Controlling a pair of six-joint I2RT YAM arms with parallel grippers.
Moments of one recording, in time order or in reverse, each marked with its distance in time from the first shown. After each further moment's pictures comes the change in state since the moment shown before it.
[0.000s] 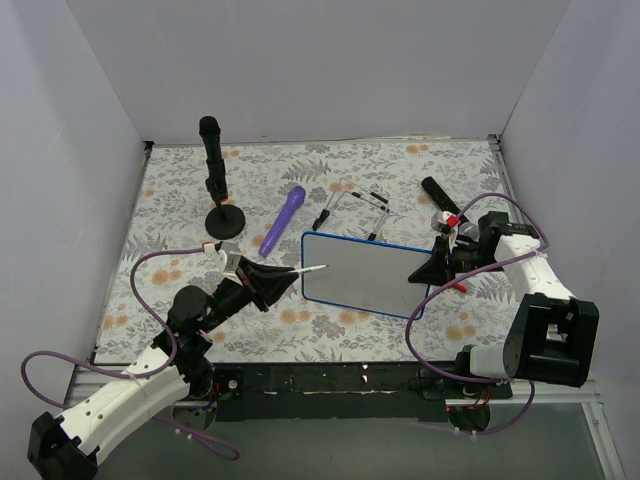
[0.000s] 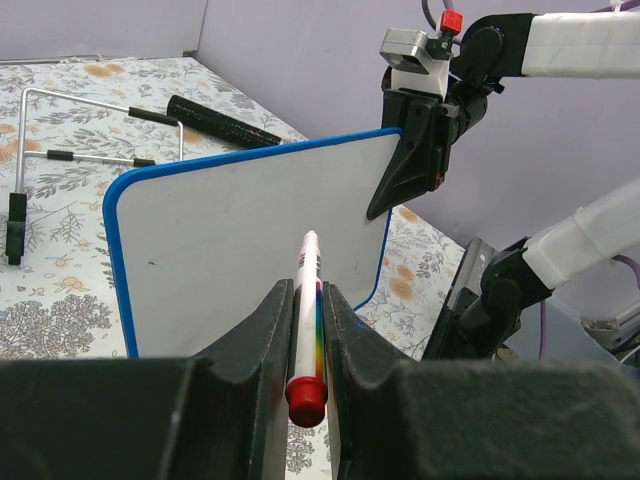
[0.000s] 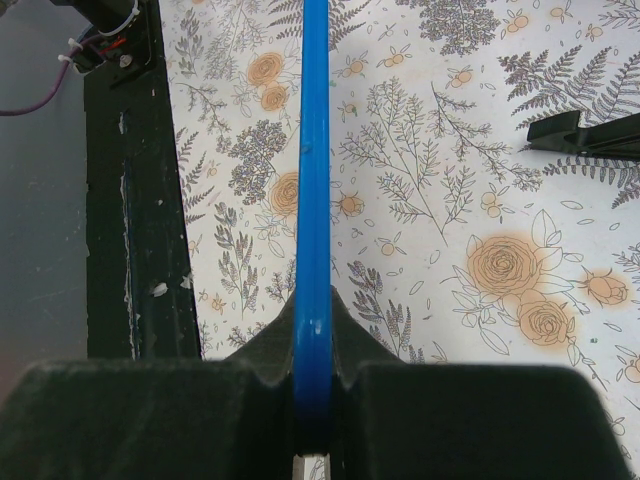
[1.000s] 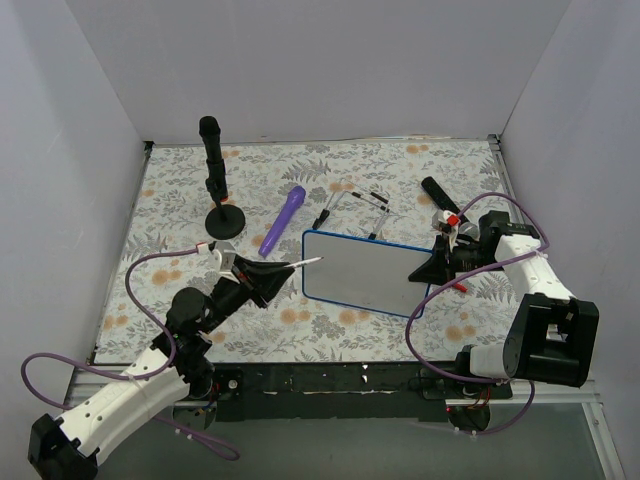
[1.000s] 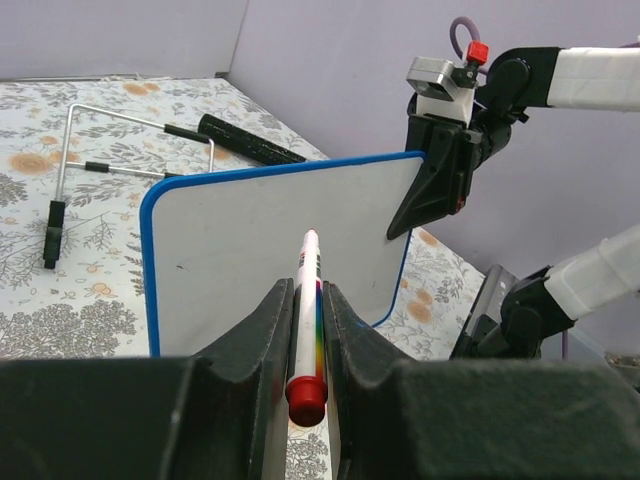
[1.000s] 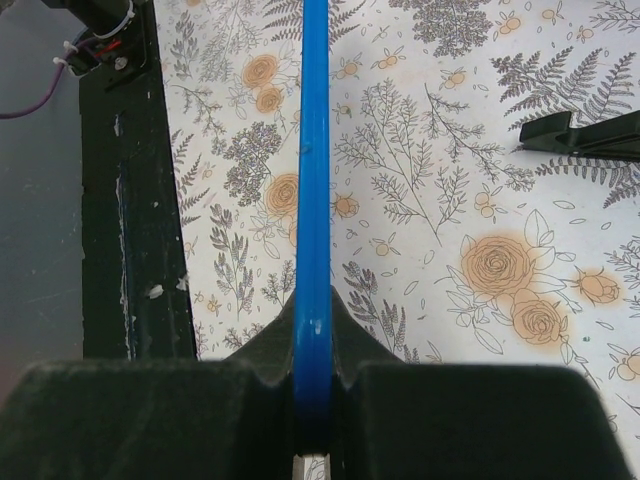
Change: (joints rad) left arm 0.000 -0.017 -0.006 0.006 -0.064 0.000; right arm -0.003 0.000 0.000 0.016 -0.001 0.010
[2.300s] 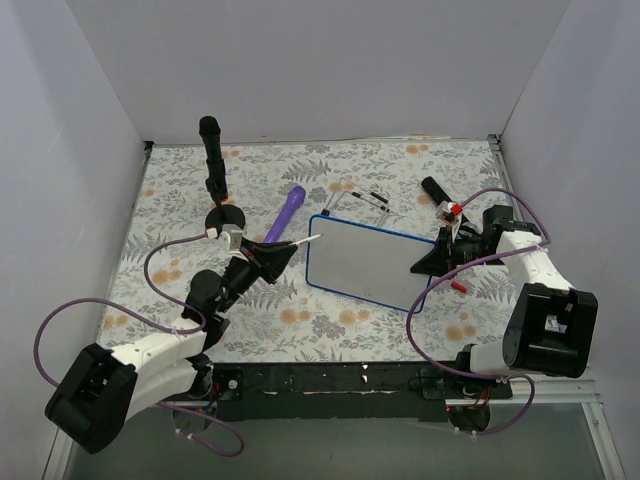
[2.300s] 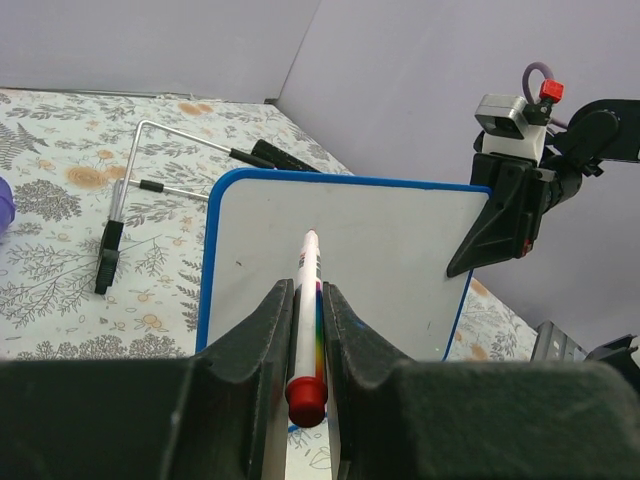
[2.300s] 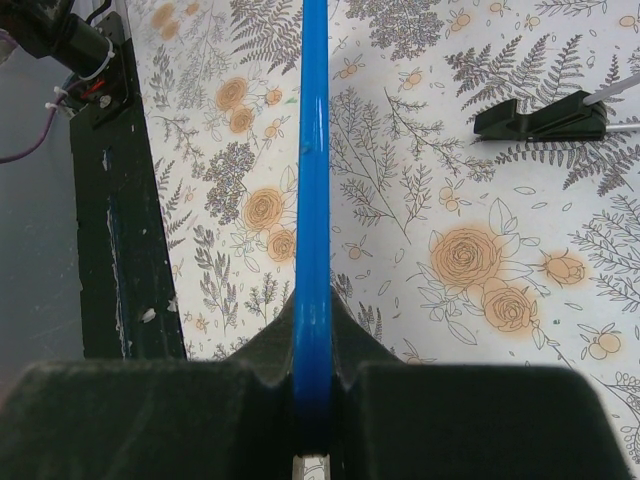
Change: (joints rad) left arm 0.150 0.514 -0.056 0.601 0.025 -0.067; right arm -0.030 0.050 0.013 0.134 -0.005 0.182
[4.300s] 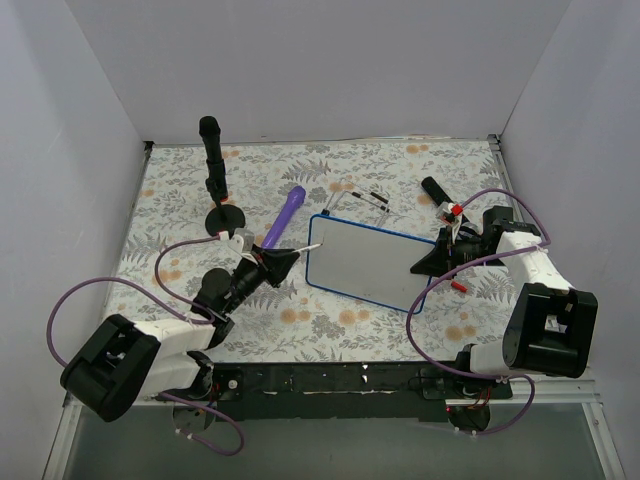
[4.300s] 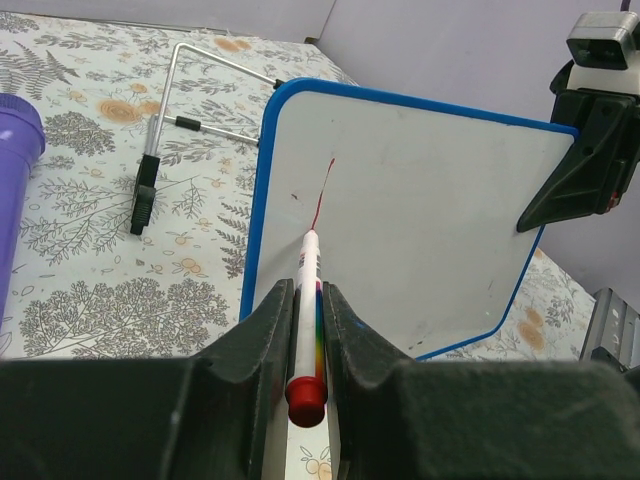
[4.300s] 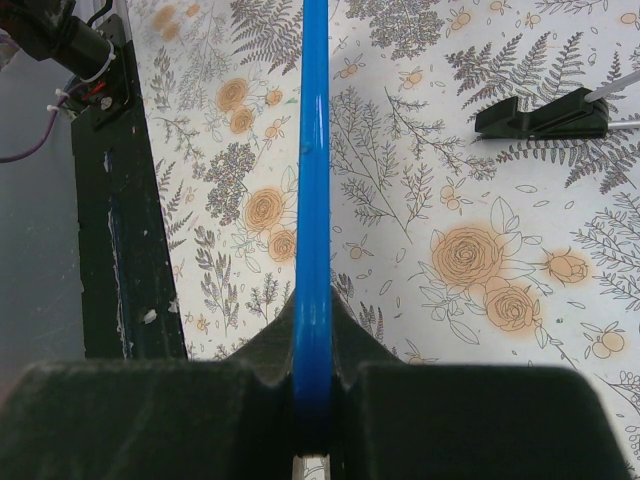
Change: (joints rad) left arm -0.002 0.203 -0.027 0.110 -0.016 0.064; right arm -0.001 0.000 -0.008 0.003 -0.004 0.001
